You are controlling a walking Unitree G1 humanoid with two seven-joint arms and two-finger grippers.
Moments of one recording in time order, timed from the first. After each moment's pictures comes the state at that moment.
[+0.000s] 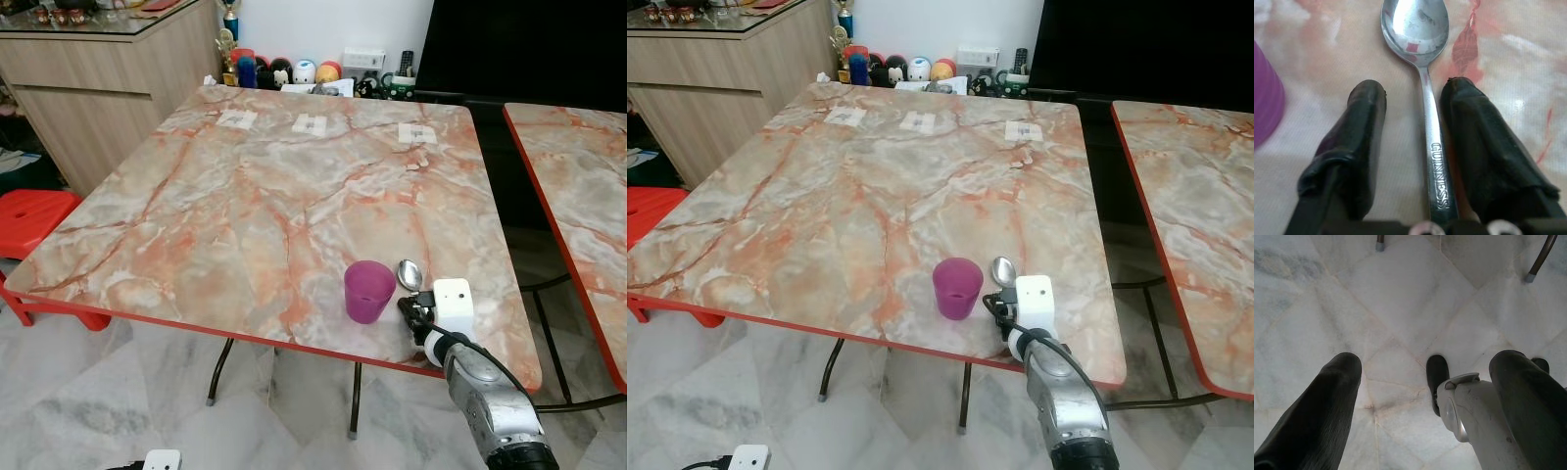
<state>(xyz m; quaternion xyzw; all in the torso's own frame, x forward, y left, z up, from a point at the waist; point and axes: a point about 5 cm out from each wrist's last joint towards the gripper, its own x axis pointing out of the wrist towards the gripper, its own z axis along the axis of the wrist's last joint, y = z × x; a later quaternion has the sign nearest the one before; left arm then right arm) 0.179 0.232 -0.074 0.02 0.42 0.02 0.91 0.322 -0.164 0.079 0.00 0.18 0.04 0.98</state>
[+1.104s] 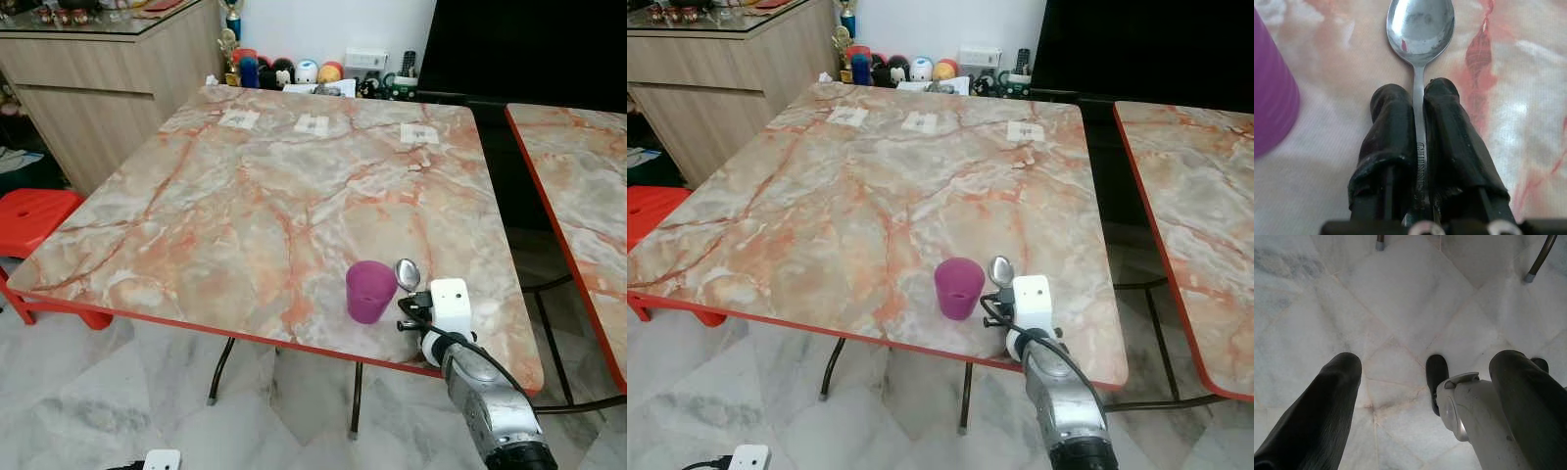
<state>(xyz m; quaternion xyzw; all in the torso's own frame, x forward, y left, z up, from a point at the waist) 0.179 0.232 -0.074 0.02 0.42 0.02 0.91 0.323 -0.162 0.078 -0.01 0.18 0.04 0.98</state>
